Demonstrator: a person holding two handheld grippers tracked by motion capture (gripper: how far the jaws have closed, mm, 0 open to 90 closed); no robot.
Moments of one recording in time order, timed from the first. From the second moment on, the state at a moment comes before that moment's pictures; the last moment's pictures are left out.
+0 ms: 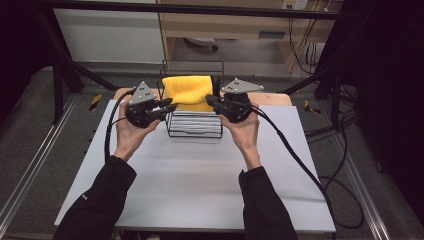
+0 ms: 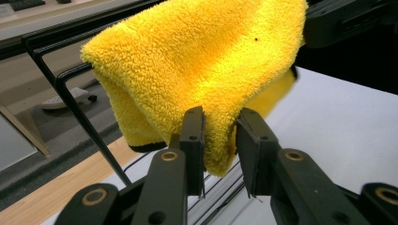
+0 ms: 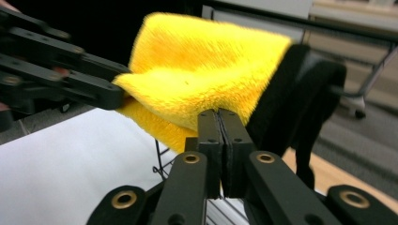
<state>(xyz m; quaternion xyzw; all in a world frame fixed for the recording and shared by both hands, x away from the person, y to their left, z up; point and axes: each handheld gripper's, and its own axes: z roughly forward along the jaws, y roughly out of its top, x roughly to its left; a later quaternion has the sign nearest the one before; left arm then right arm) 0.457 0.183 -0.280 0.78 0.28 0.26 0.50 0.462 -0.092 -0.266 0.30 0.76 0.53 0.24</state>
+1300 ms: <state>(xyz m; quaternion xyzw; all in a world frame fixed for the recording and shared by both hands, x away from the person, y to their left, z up) 0.431 0.212 -0.327 0.80 0.34 0.20 0.45 0.433 -0.143 -0.295 0.34 0.76 0.52 0.22</state>
